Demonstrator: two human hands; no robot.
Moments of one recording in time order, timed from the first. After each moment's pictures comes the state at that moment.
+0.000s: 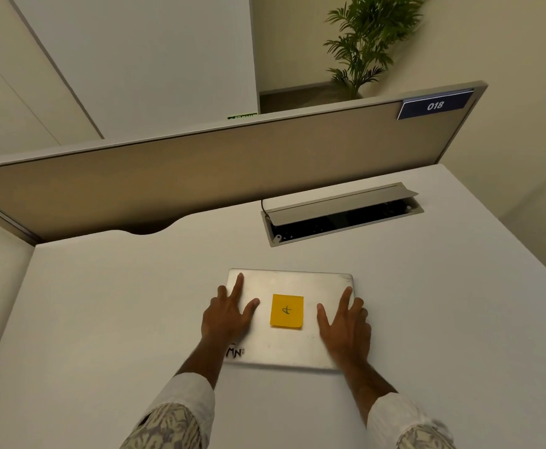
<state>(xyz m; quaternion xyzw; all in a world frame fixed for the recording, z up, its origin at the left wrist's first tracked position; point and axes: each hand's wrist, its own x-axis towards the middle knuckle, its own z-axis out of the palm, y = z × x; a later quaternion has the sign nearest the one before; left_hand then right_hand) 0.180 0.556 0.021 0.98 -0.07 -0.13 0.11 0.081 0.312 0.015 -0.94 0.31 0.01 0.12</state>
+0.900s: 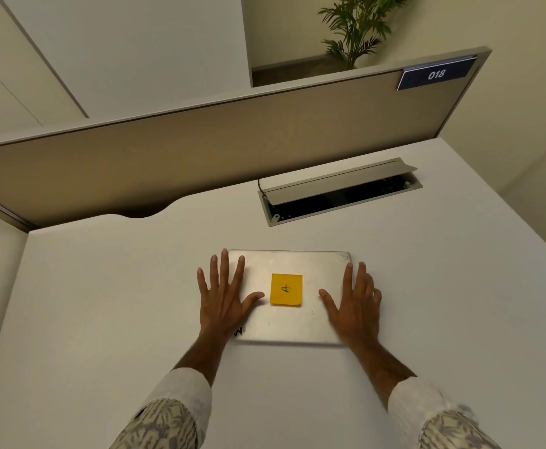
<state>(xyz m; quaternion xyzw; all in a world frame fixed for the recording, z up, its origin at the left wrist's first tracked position) 0.158 0.571 0.019 0.98 -0.18 0.00 -0.01 0.060 0.297 0.015 -0.97 0.24 -0.01 0.08</state>
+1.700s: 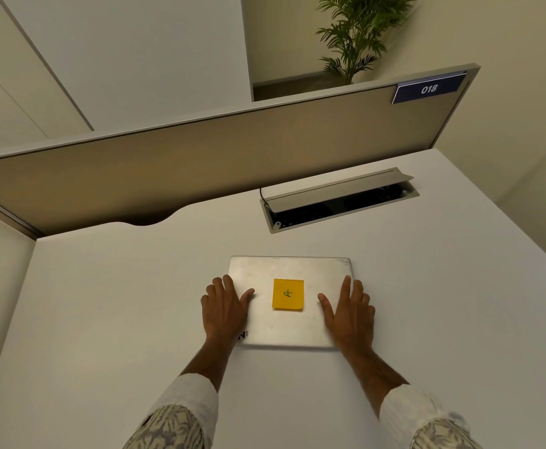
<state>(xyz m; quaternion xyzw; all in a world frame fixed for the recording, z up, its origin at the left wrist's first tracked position) 0.148 0.562 0.028 1.00 -0.05 -0.01 0.01 0.057 0.317 0.023 -0.96 0.27 0.01 0.11</state>
